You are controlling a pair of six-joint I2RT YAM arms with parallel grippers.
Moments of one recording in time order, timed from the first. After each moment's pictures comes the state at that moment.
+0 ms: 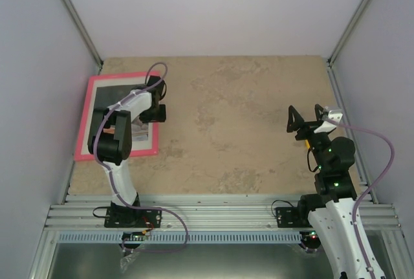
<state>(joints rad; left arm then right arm) -0.18 1.92 1.32 -0.74 -0.18 -0.26 0.10 0.44 0.44 0.06 -0.10 0.23</state>
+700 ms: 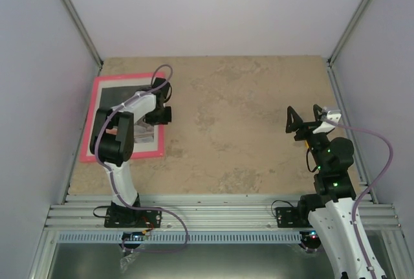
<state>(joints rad) -0.21 1.93 1.30 -0.73 -0.12 -0.27 0.12 0.44 0.43 0.08 -0.10 0.23</state>
